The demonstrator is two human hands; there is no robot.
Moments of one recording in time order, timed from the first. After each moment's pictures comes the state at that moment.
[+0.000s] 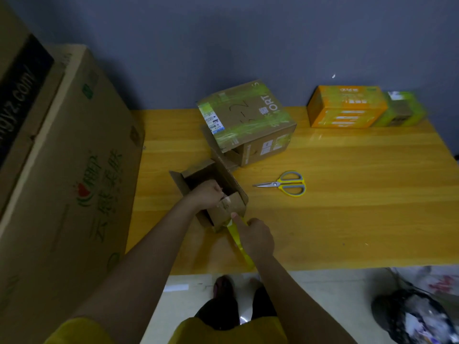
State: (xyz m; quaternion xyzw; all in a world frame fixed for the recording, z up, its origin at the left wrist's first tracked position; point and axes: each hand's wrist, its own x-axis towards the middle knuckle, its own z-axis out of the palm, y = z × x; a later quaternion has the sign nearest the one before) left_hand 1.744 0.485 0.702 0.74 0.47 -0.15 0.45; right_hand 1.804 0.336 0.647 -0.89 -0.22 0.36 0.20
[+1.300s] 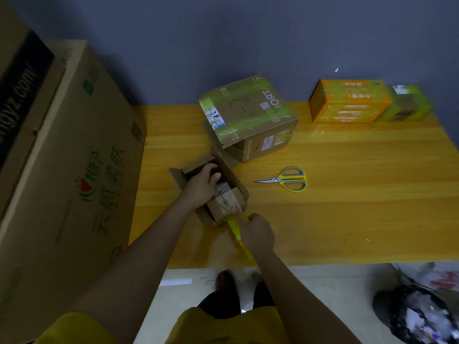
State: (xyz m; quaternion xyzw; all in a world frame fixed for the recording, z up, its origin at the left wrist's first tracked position) left_hand 1.728 0.486 0.693 0.77 0.48 -0.02 0.42; right_hand 1.804 0.335 0.643 -0.88 -0.22 0.36 0.21
